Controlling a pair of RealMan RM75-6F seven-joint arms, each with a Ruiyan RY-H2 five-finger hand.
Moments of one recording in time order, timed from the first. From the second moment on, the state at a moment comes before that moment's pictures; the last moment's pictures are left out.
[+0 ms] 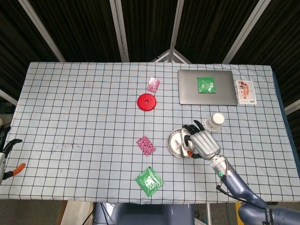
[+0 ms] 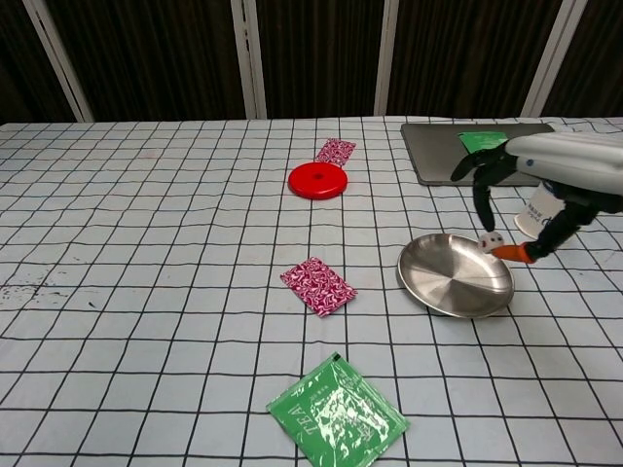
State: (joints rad) left arm -0.04 -1.09 -0.05 -1.64 1.53 1.57 0.12; right arm 0.57 -1.34 0.18 -1.69 -1.29 0.93 -0.30
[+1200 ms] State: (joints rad) left arm -0.04 -1.09 -0.05 -1.64 1.52 1.55 0.14; right arm 0.71 -1.49 0.16 -1.41 -1.12 0.78 -0.28
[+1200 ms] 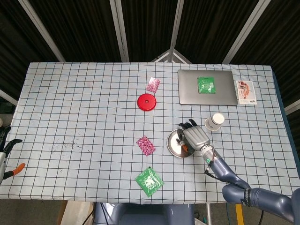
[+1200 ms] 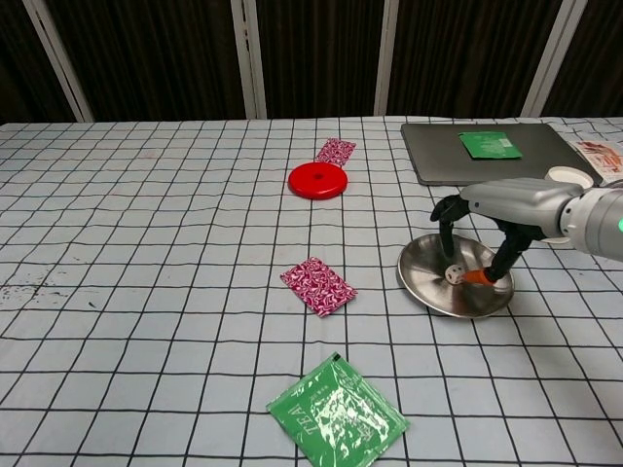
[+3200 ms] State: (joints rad) left arm -0.05 -1.11 -0.05 -1.64 1.49 1.54 0.19; right arm 0.70 -1.32 0.20 -1.24 -1.12 0.77 -0.10
